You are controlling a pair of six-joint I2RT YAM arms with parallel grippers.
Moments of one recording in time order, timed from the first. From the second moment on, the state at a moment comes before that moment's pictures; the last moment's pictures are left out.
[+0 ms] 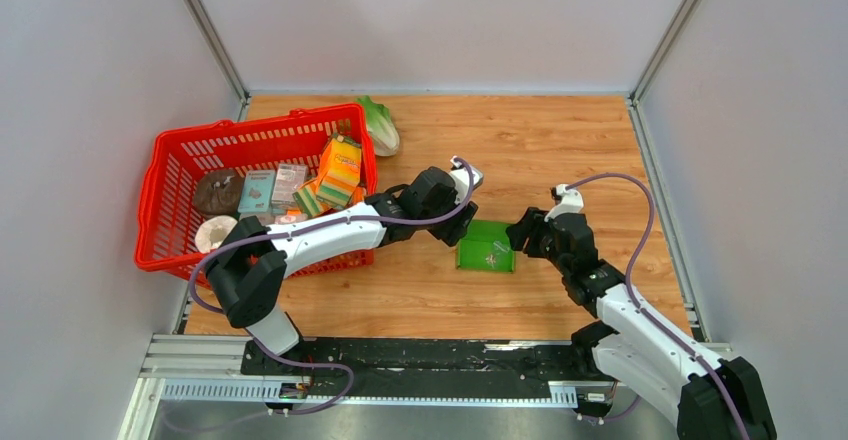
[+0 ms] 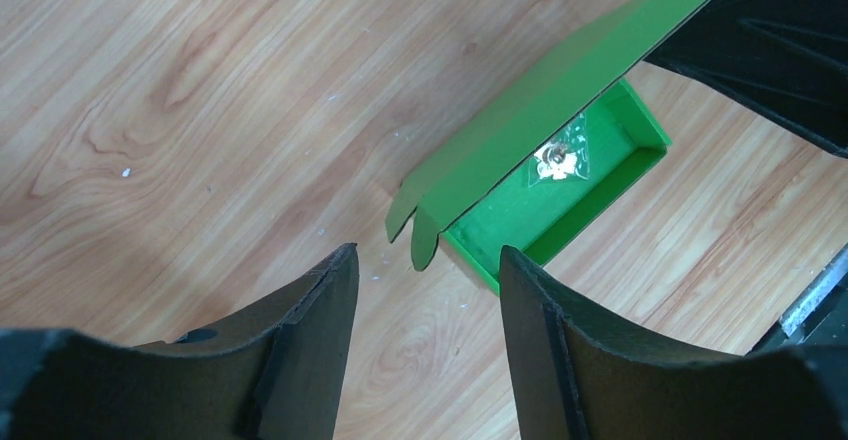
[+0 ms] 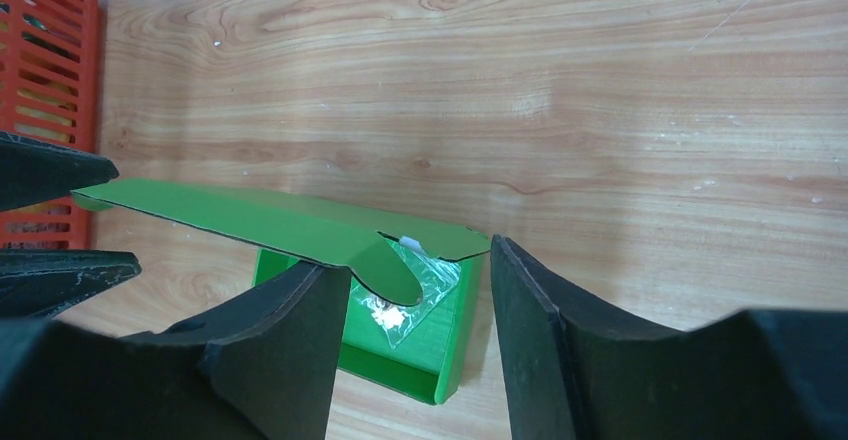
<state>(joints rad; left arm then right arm) -0.92 1.62 1.13 -0.22 0.01 -0.14 0.42 0.84 0.34 0.02 0.06 0.51</state>
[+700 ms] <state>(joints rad) -0.92 1.63 1.14 -0.23 0.03 -0.18 0.42 0.79 0.30 0.11 0.00 0.46</state>
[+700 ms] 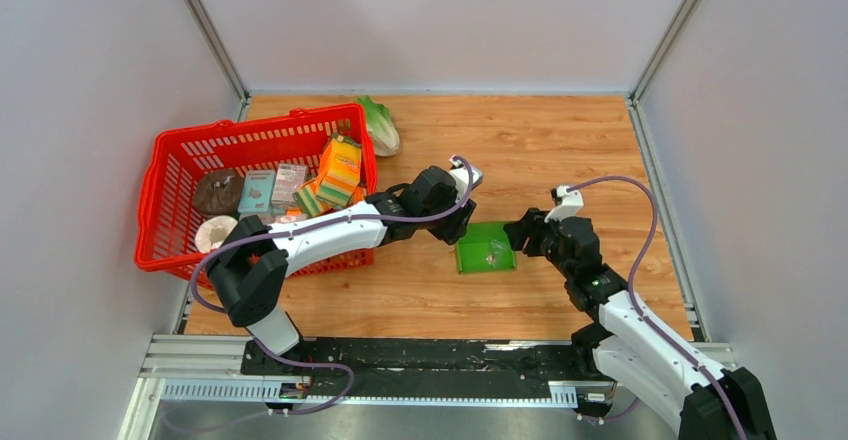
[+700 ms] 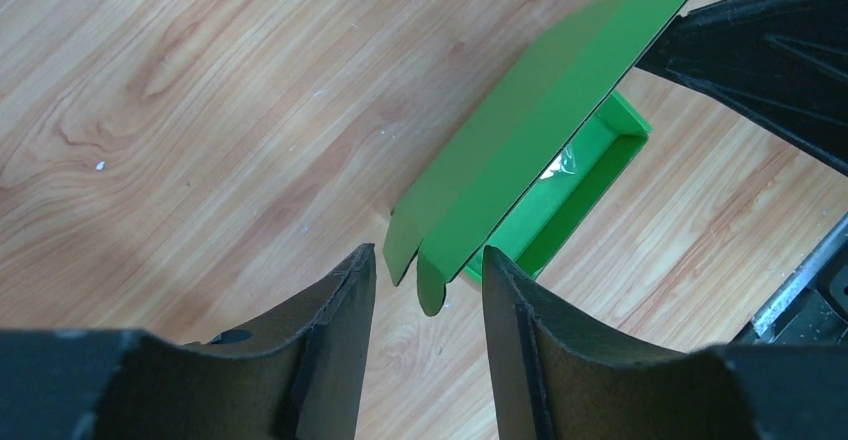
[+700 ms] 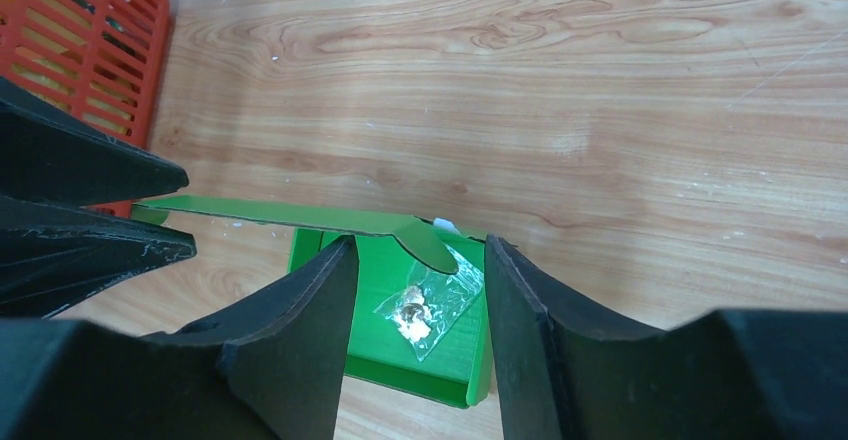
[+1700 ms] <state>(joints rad) -0.95 1.62 1.14 -0.34 0.02 -0.22 0.41 0.78 0.44 -0.15 0.07 0.55</state>
